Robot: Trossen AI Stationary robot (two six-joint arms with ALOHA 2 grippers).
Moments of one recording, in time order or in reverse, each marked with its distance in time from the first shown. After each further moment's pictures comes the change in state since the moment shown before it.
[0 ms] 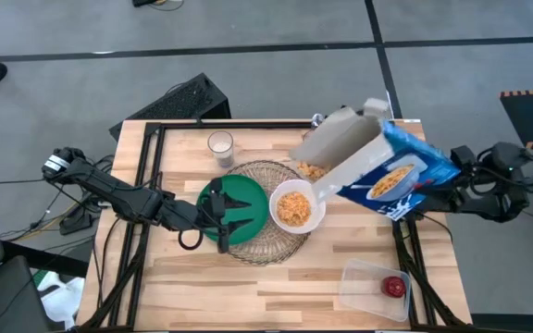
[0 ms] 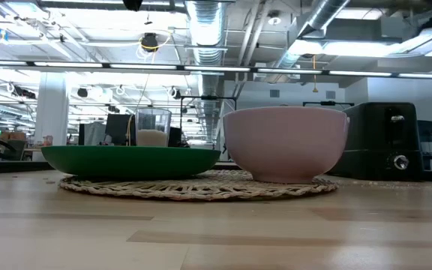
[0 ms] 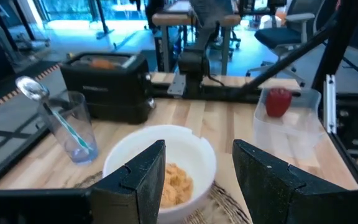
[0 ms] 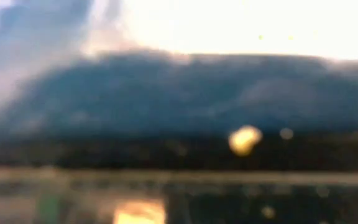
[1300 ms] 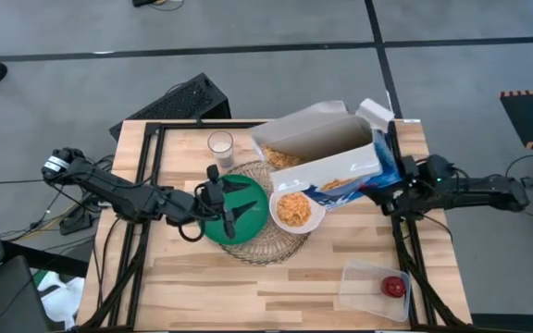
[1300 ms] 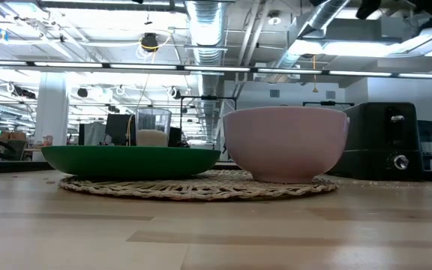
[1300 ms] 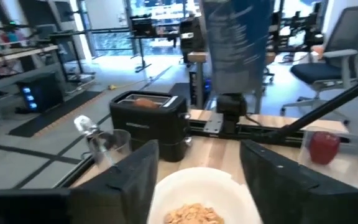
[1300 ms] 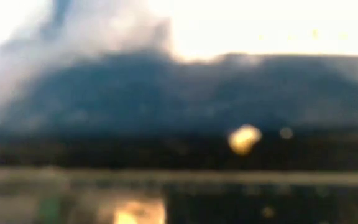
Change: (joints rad) left arm 0.047 0.000 0.000 0.169 -0.101 0.113; right arm 0.003 0.393 -0.552 1.354 -0.008 -0.175
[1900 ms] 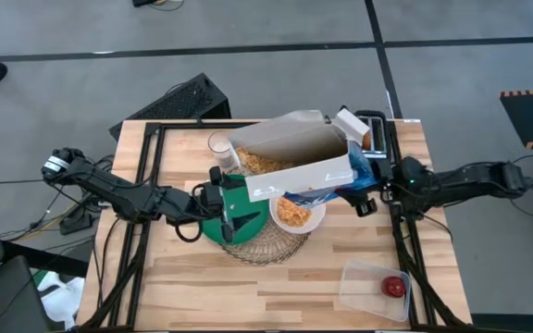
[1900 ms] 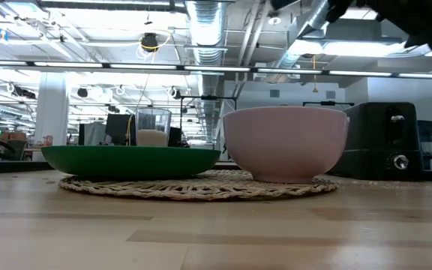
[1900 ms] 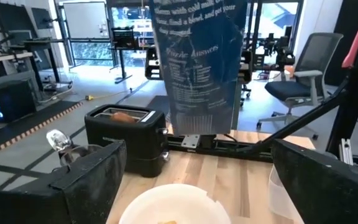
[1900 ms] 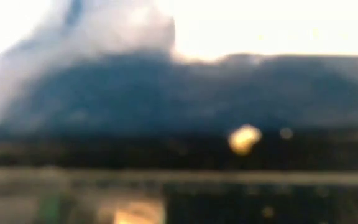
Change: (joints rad) left arm -0.001 0.000 0.000 0.076 0.072 -0.006; right arm 0.000 0.460 0.000 0.523 -0.025 -0.044
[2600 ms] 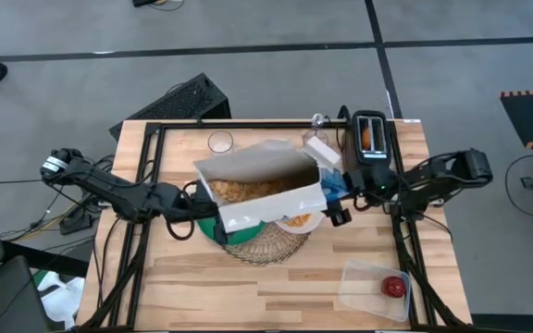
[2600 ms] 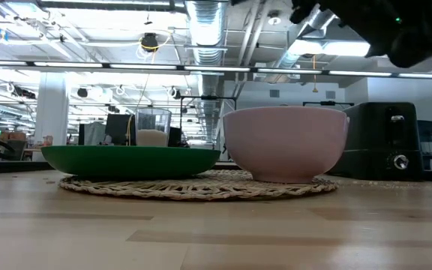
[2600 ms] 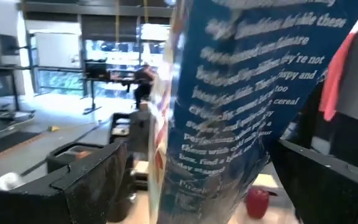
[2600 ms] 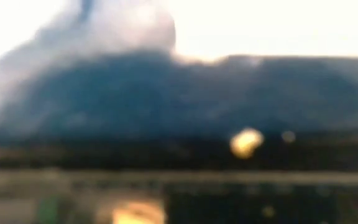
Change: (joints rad) left arm 0.020 -0.003 0.001 0.169 0.133 0.021; right arm 0.055 0.483 0.141 0.360 -0.023 -0.026
